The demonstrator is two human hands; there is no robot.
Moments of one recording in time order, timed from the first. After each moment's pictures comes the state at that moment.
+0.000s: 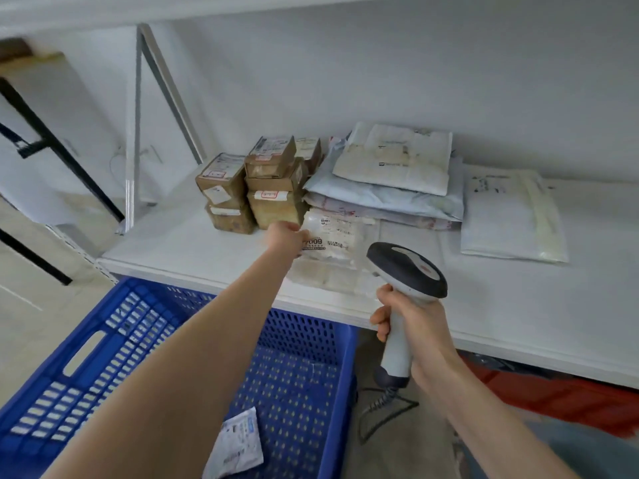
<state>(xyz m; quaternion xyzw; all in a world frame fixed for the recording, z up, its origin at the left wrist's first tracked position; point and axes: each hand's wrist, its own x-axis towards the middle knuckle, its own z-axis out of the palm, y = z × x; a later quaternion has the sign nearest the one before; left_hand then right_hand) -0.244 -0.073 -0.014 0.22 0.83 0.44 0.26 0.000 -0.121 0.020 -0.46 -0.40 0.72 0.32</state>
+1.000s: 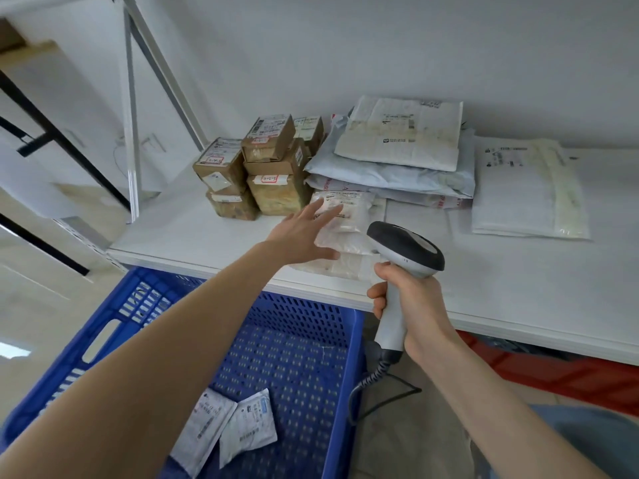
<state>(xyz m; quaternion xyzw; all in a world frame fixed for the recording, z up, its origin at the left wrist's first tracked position) -0.240 -0.083 -0.012 0.63 0.77 -0.03 0.10 -0.012 -0.108 0.016 -0.48 -0.37 0.74 0.30</state>
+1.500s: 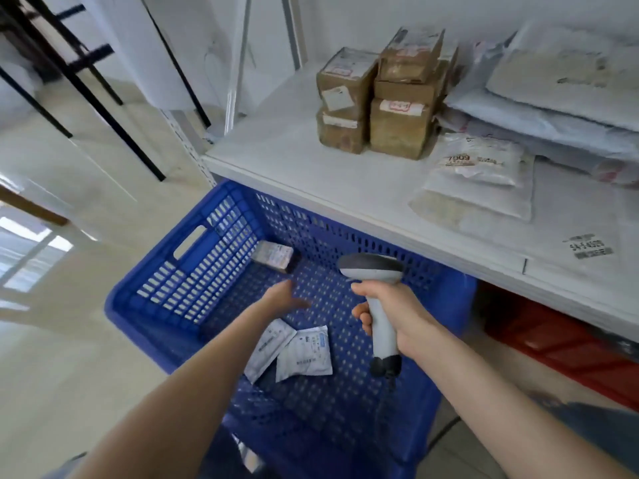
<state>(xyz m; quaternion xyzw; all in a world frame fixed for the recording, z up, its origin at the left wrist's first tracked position) -0.324 -0.323 -0.167 0.25 0.89 0.04 0.38 -0.138 -0.216 -0.066 -0.46 -0.44 0.77 -0.01</state>
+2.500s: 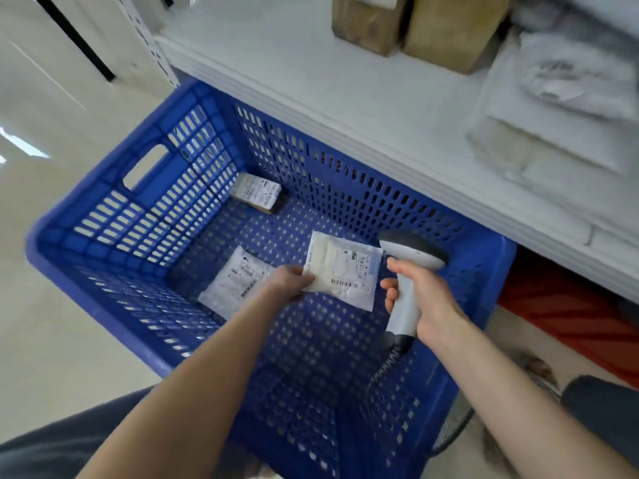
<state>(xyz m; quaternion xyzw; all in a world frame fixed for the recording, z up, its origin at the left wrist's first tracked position) -0.301 -0.333 -0.290 0.00 0.81 0.33 0.48 -0.141 -0.207 -0.152 -0.59 -0.31 0.74 0.04</state>
